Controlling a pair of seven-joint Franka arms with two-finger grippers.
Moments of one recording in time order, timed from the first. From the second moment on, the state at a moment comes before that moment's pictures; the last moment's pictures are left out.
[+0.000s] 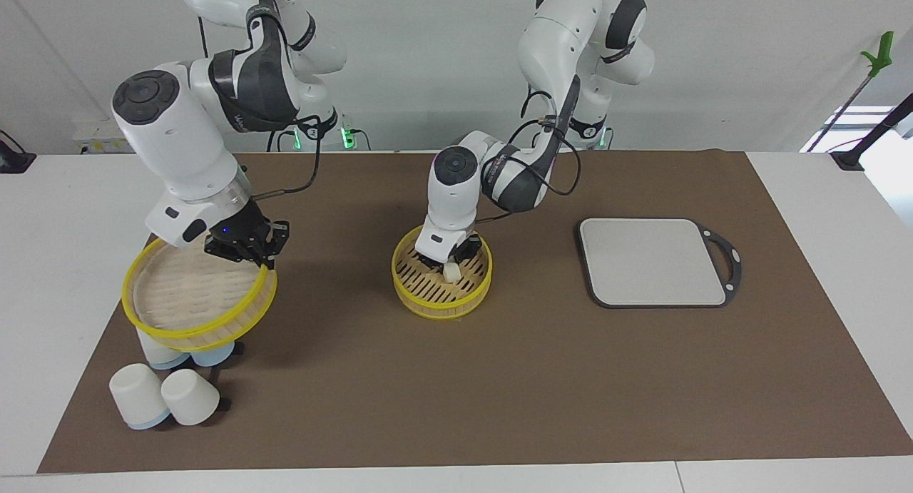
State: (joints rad) left arm -0.70 0.56 -0.04 -1.54 -0.05 2.09 -0.91; right arm 0.03 0.29 0.06 -1.45 0.02 1.75 -0.09
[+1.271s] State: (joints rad) left arm -0.52 0.33 -0.01 -1.50 -0.05 1.86 -0.89; right arm 0.06 0.28 0.06 -1.47 0.03 1.75 -0.06
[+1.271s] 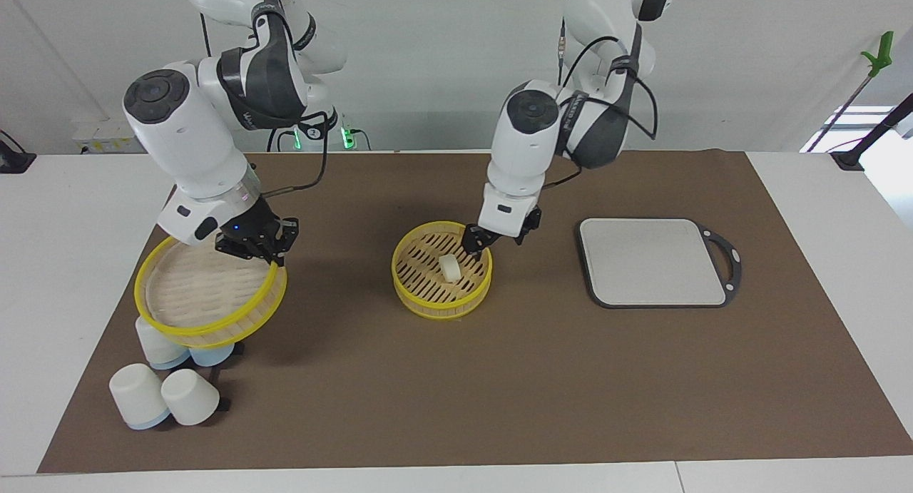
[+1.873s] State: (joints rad) left arm -0.13 0.22 -0.01 -1.51 -0.04 1.68 -0.27; right arm 0.25 0.29 0.07 -1.47 0.03 1.77 0.20
